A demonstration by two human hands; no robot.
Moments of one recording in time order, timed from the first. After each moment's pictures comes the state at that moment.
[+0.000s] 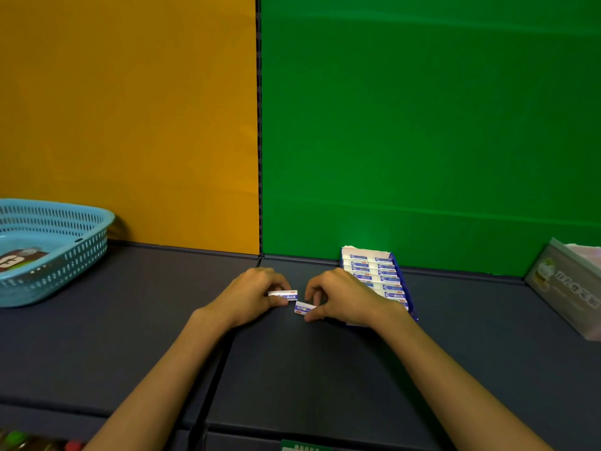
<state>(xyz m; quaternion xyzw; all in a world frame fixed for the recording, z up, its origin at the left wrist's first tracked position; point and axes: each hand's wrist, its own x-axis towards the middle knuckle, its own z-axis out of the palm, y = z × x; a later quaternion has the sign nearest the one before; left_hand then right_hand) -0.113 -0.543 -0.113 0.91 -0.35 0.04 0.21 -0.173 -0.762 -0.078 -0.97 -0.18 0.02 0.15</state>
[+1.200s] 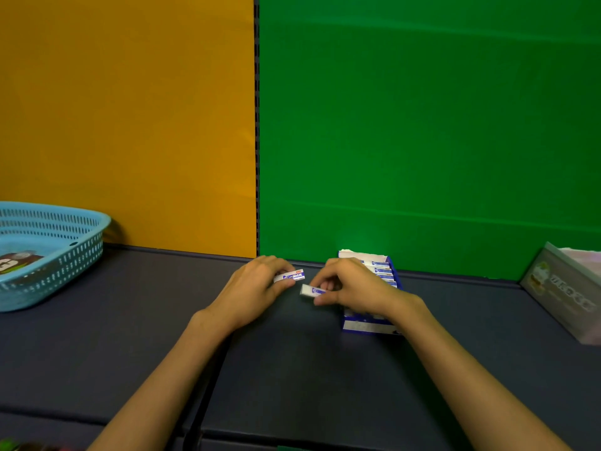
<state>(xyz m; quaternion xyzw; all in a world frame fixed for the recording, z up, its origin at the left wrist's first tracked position) -0.128 -0.556 -0.093 0.89 -0.34 0.14 0.25 -0.175 -0.786 -0.056 -0.95 -0.19 -0.02 0.24</state>
